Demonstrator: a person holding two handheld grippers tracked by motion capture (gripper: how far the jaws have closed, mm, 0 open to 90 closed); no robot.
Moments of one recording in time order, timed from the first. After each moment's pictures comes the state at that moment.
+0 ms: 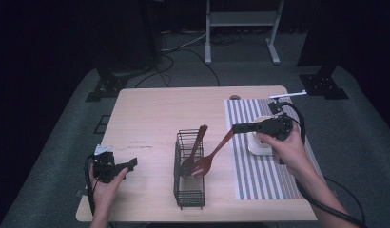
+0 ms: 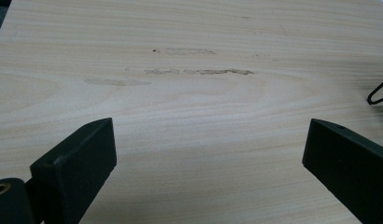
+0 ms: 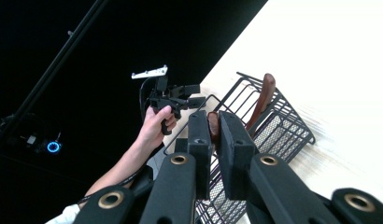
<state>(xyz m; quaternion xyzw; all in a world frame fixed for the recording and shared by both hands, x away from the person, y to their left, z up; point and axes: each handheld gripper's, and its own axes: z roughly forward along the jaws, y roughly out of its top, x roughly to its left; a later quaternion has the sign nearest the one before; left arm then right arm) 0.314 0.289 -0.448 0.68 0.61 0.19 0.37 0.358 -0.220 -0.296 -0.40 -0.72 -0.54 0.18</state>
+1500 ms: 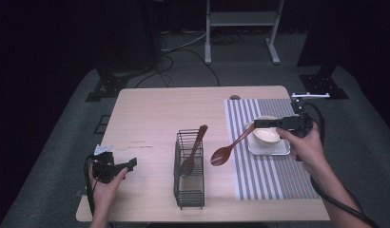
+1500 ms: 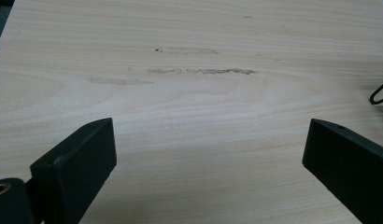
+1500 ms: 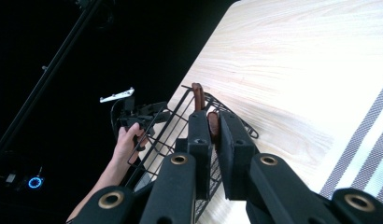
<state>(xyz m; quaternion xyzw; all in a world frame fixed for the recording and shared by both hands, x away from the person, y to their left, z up) 0.314 0.291 -0.448 0.68 0.61 0.20 0.37 0.372 -0.278 -0.315 -0.47 -0.68 -0.54 0.16</state>
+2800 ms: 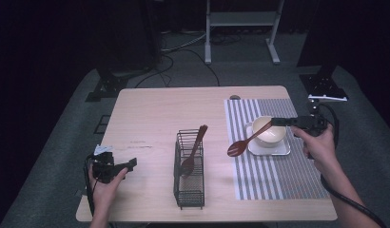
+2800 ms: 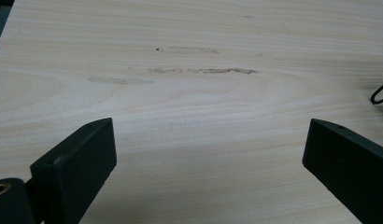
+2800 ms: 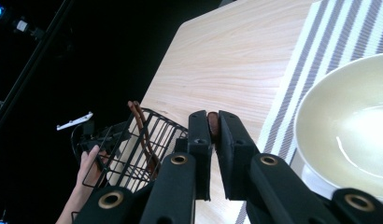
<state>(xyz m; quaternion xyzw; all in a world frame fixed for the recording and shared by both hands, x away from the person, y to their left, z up) 0.314 0.291 -0.449 0.67 0.61 0.20 0.37 0.385 -0.330 -0.338 -0.54 -0.65 -0.53 0.12</state>
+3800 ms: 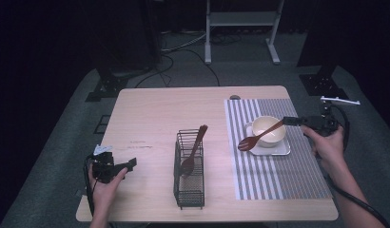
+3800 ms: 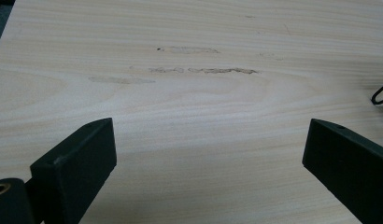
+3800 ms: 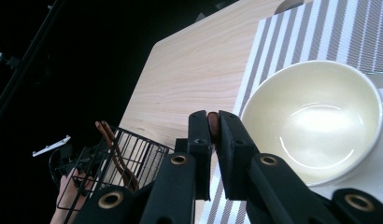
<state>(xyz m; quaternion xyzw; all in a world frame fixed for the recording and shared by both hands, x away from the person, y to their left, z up) 0.314 0.292 -0.449 0.67 0.61 0.20 0.37 0.390 -0.365 -0.351 -0.59 -0.61 -0.52 0.10</state>
